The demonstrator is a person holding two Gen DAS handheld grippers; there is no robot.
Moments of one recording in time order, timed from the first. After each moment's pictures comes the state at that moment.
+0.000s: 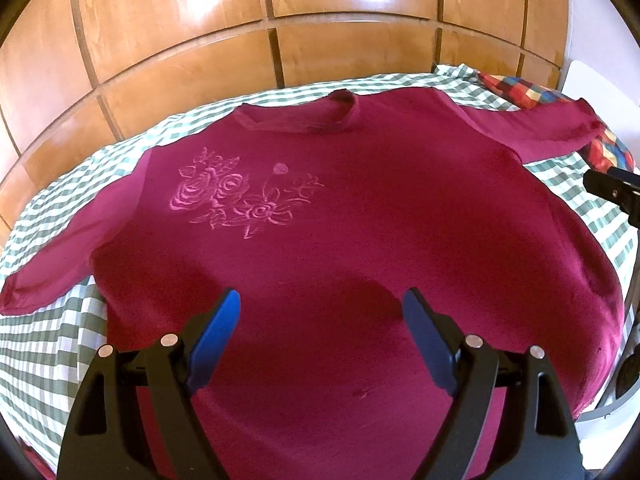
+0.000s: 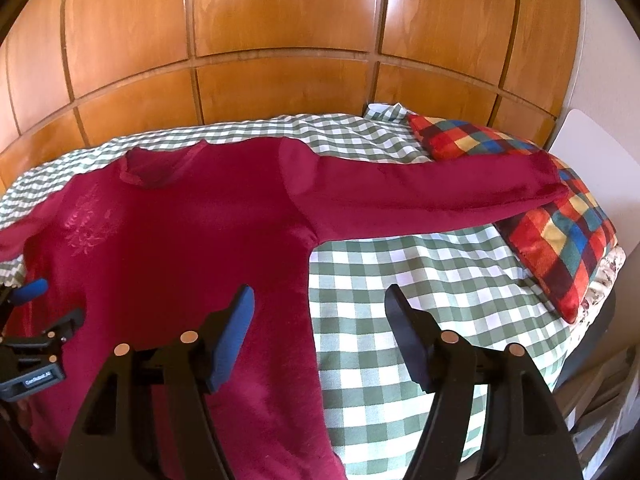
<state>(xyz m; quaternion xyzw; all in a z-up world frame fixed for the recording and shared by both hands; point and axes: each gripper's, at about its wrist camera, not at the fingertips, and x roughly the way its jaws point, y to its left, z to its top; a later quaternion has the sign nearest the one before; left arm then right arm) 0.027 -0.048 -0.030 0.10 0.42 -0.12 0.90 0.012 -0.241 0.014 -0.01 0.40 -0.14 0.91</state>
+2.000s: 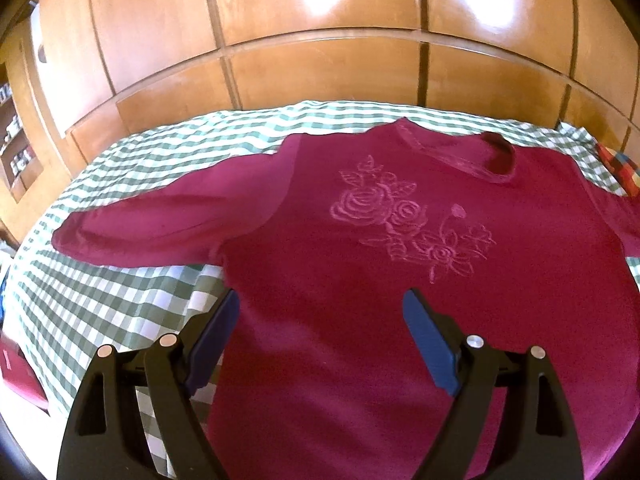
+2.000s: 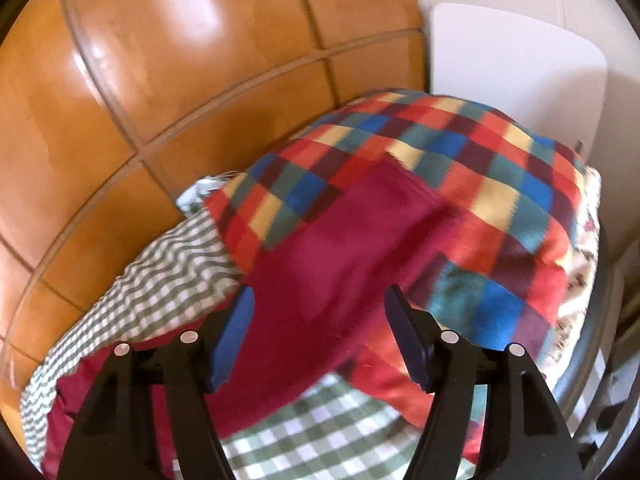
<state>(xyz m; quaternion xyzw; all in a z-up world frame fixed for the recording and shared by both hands) 0.063 0.033 -0.021 0.03 0.41 0.07 0.91 0.059 -0.519 0.071 0.24 0.34 -0.32 0.85</state>
